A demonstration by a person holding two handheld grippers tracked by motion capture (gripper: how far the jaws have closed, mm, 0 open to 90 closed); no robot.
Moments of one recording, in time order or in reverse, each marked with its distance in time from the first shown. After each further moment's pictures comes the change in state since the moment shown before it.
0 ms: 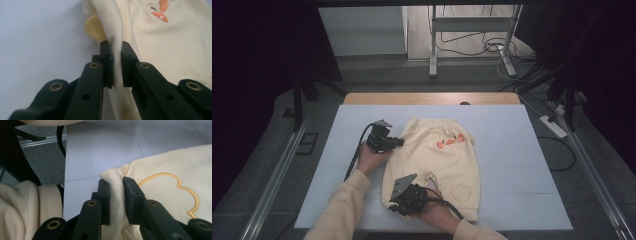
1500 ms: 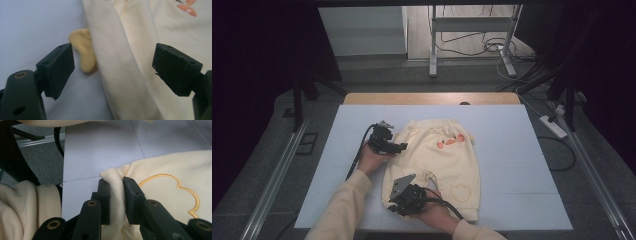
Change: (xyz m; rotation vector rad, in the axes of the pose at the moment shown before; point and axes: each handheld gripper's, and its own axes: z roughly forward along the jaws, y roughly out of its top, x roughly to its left) left arm 0.000 -0.004 0.013 0.039 0.127 0.001; right arm 0.000 0.000 0.004 0.014 -0.005 0.003
